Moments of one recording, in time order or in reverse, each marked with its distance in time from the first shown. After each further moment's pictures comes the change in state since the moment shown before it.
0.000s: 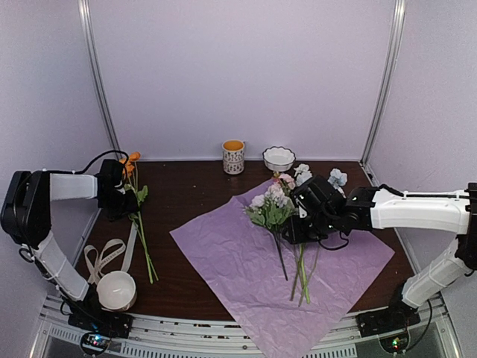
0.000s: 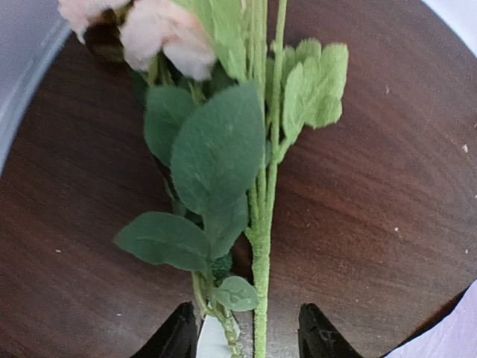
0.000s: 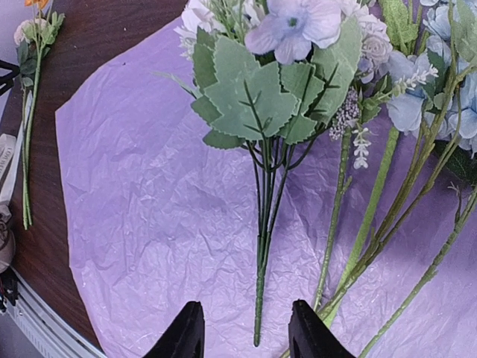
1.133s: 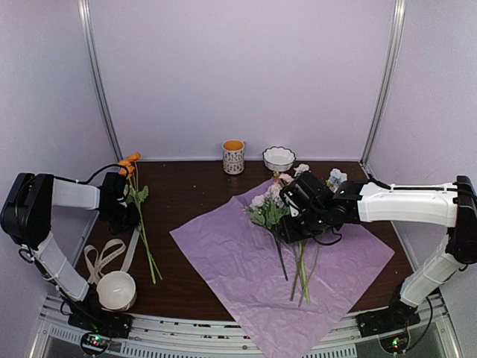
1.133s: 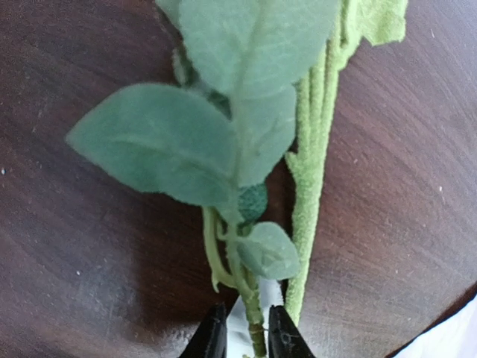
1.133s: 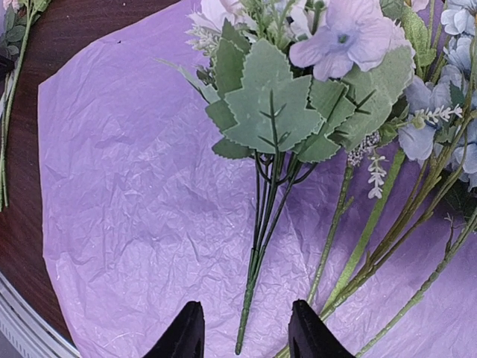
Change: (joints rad) left arm -0.021 0.030 -0.133 0.072 0.049 -0.120; right arm 0.000 0.107 0.104 -0.072 0.016 -0.131
